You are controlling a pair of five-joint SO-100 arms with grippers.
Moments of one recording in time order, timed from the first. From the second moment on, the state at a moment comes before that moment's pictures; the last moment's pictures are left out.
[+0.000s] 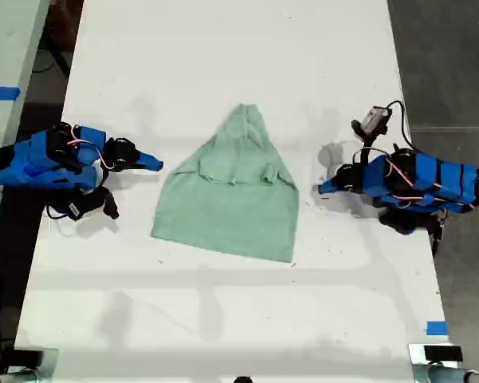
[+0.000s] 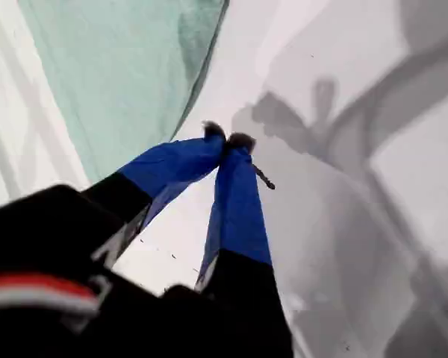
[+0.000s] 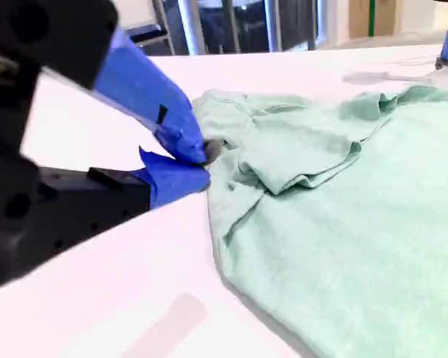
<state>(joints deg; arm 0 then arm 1) -16.8 206.4 182.7 58.8 9.8 13.8 200.2 174.8 74.5 -12.7</state>
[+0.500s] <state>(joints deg) -16.8 206.4 182.9 59.7 7.7 9.8 199.7 173.8 76.7 3.9</state>
